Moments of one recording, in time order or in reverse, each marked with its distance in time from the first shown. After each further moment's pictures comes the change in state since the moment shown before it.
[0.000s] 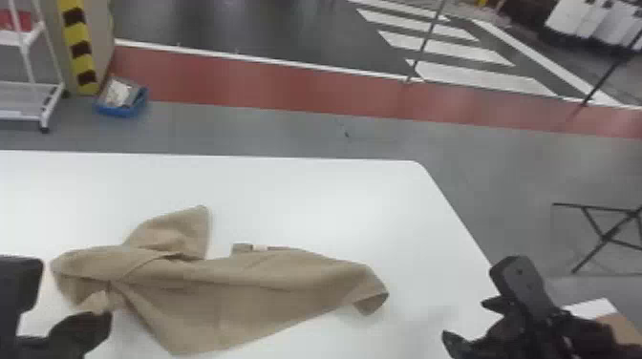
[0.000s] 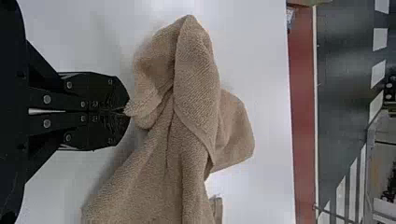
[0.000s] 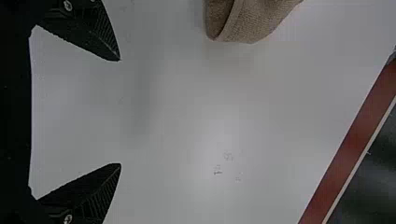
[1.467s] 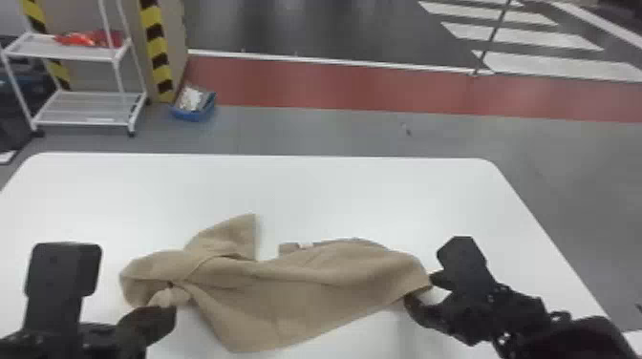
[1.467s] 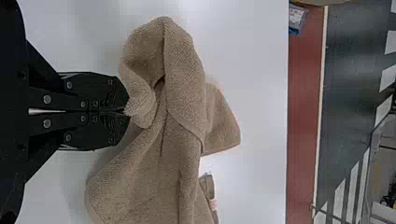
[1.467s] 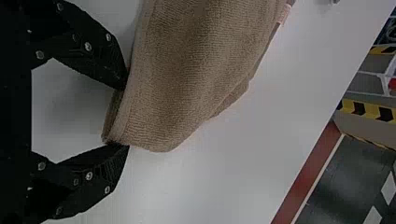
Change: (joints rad) left arm 0.015 0.000 0.041 -0.143 -0.011 0.167 -0.083; right arm -0.234 0.074 0.351 0.224 0.028 -0.129 -0.128
